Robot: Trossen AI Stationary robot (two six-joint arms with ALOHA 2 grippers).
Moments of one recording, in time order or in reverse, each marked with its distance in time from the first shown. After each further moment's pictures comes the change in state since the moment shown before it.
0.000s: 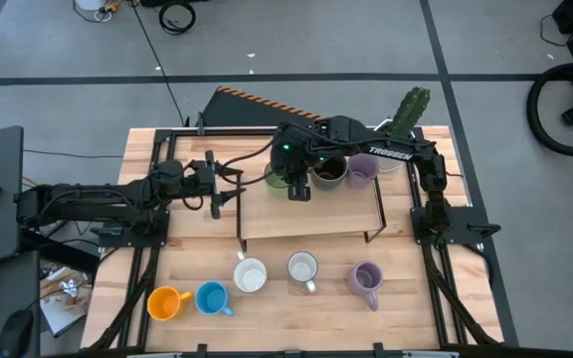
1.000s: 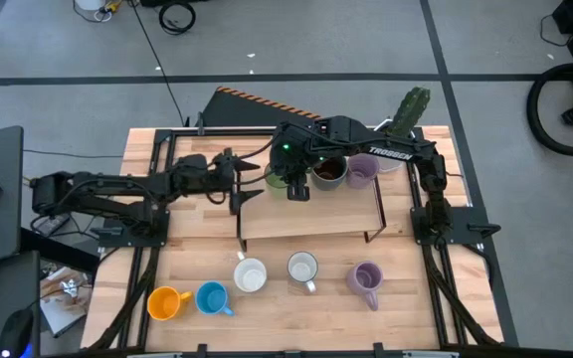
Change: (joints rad) left arm -0.001 0.275 0.160 0.005 0.000 -0.048; right arm 0.000 0.000 0.000 0.014 -0.009 0.000
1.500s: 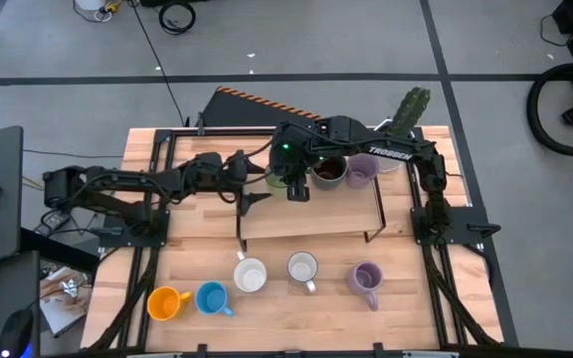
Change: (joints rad) left arm 0.000 0.141 0.088 -0.043 0.059 0.000; right arm -0.001 0.000 0.000 0.001 -0.025 0.000
